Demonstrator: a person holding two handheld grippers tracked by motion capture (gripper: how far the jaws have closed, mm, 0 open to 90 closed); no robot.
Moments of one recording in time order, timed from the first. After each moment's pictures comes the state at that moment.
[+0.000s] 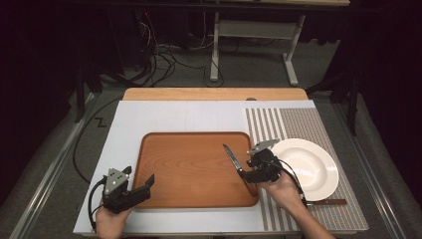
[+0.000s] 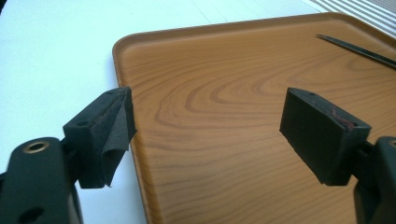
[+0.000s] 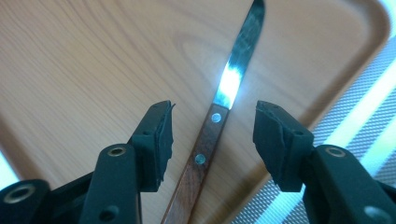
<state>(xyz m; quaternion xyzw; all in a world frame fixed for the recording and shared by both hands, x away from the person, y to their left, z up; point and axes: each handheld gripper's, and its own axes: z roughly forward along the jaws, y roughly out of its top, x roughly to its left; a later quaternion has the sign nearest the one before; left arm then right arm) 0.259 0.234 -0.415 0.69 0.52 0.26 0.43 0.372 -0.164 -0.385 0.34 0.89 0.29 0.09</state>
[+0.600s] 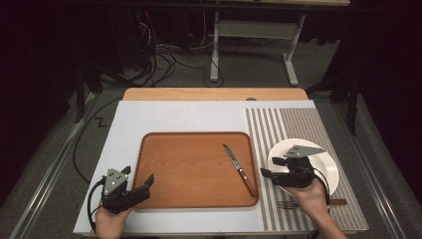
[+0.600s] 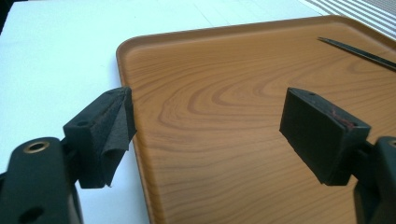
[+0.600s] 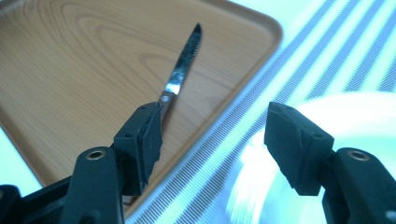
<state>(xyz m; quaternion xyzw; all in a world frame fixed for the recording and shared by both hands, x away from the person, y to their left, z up) 0.258 0.235 -0.414 0.69 0.53 0.26 0.43 0.350 -0.243 -0.377 0.37 0.83 0.39 0.13</state>
